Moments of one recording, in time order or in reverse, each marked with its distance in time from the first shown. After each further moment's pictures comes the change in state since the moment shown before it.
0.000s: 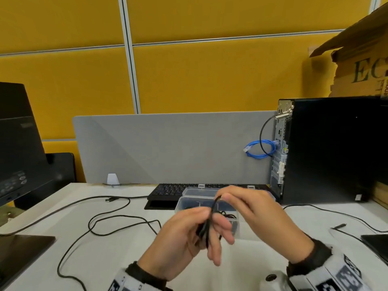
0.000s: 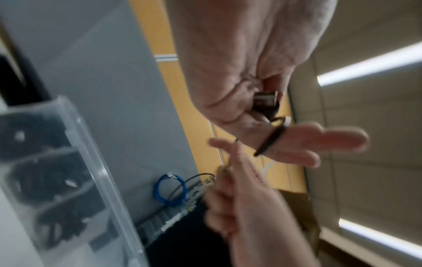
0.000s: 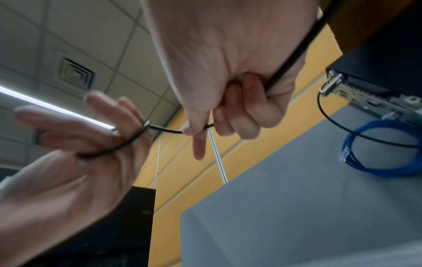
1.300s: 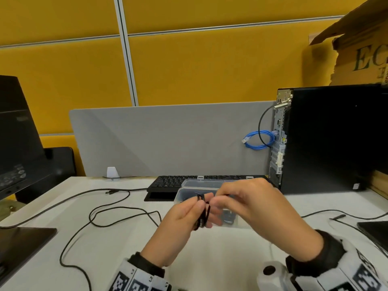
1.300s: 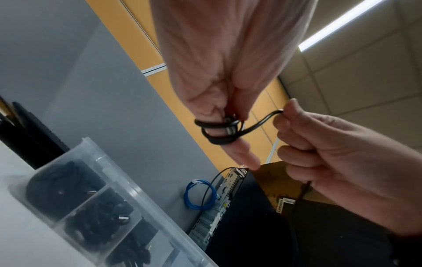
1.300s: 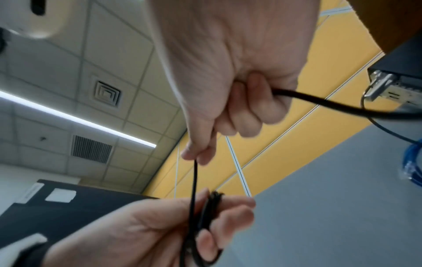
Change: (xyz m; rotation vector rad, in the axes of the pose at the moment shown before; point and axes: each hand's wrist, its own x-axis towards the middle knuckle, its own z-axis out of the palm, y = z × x) left_hand 0.006 -0.026 -0.018 0.417 0.260 0.041; right_hand -0.002 -0.026 -0.008 -0.061 0.002 -0.006
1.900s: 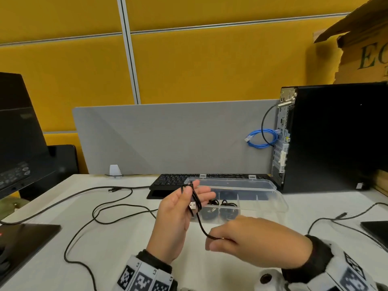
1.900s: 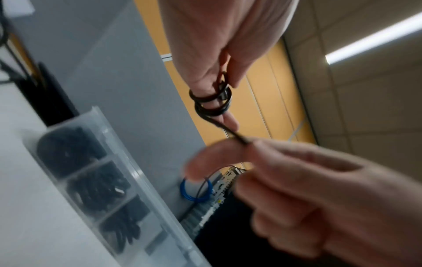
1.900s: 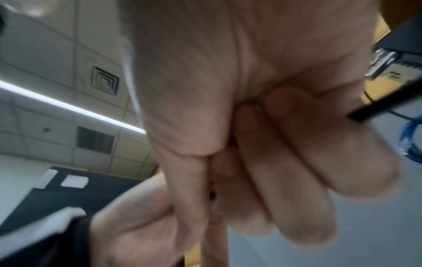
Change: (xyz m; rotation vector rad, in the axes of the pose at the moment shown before) left_hand 0.004 0.005 0.003 -0.470 0.267 0.080; right_hand -0.011 -0.005 0.020 -0.106 -0.705 -0.007
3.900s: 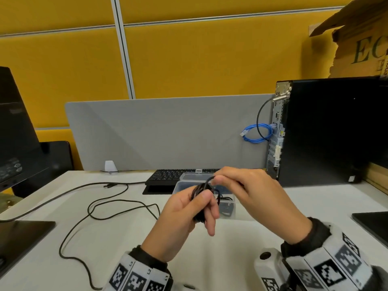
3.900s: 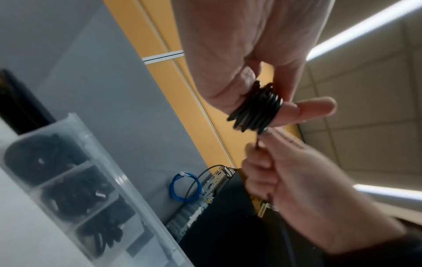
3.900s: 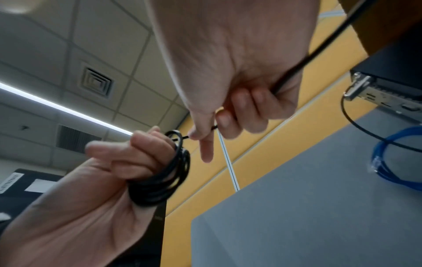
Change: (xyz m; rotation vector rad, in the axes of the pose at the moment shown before) left_hand -0.017 0.015 0.011 0.217 -0.328 0.002; right_hand -0.001 0.019 -0.015 0.126 0.767 0.046
